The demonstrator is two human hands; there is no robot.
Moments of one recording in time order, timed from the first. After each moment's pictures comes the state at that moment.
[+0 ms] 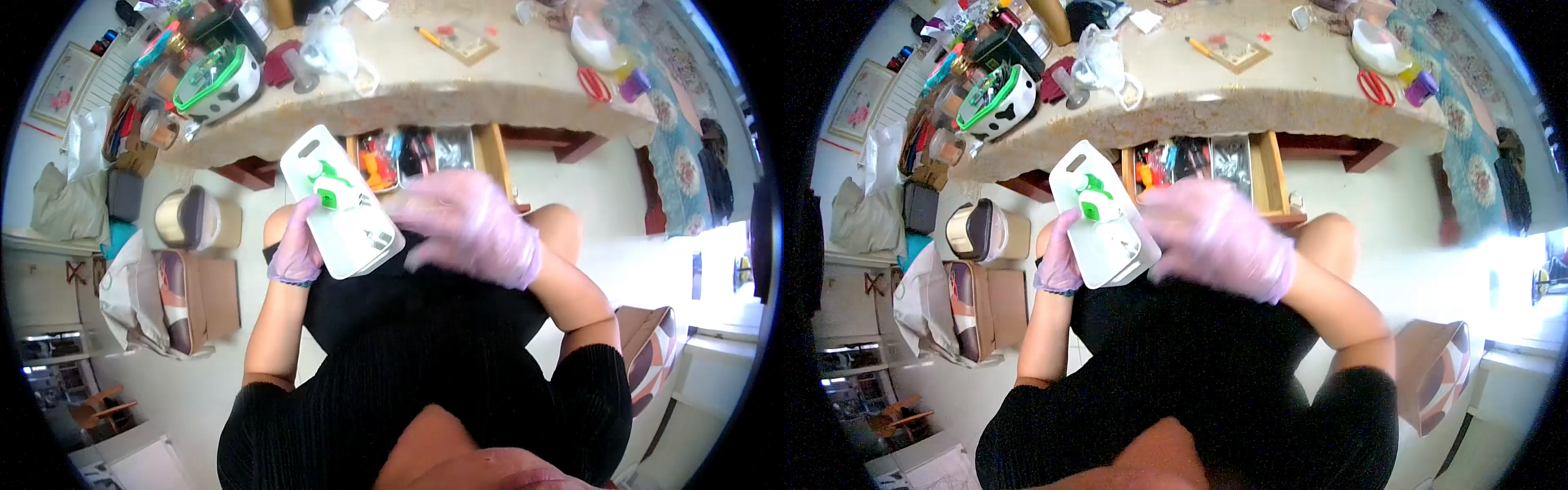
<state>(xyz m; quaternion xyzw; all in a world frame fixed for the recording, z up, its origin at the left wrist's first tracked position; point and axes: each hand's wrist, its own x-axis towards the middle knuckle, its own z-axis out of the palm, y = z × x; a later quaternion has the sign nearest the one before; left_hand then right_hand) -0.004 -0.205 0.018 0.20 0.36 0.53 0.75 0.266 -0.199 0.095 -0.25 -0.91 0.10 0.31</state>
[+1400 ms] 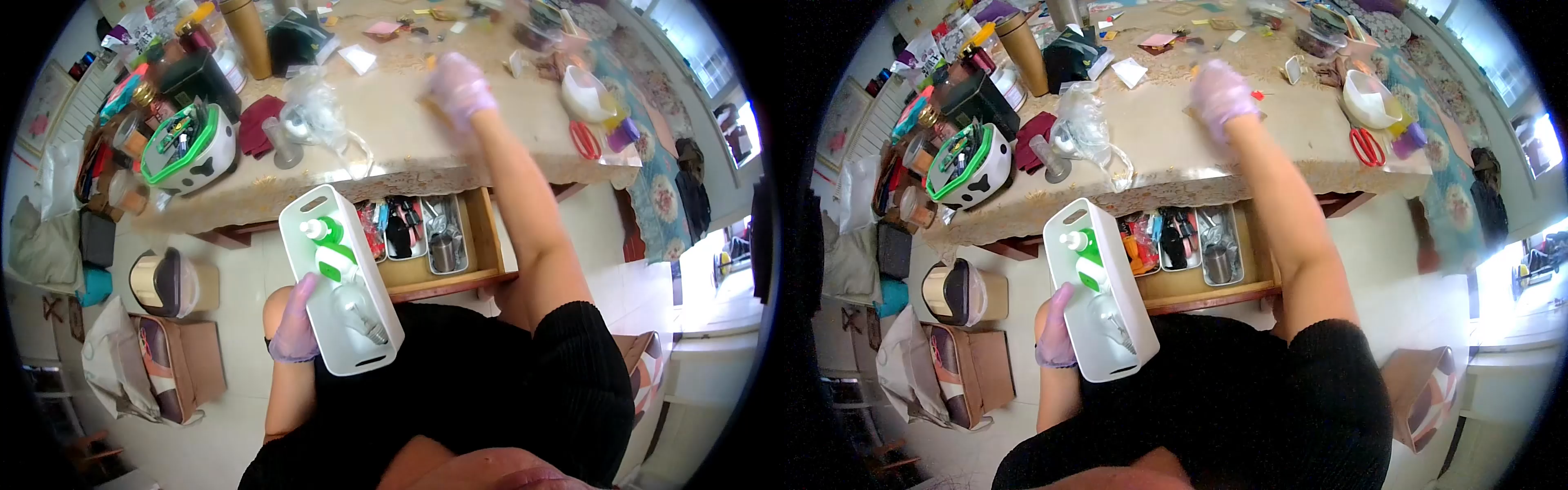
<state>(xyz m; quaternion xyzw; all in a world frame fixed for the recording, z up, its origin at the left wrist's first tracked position) -0.011 -0.169 0.021 0.22 0.34 0.47 0.79 0.286 0.120 0.077 -0.54 -0.78 -0.30 -0.11</state>
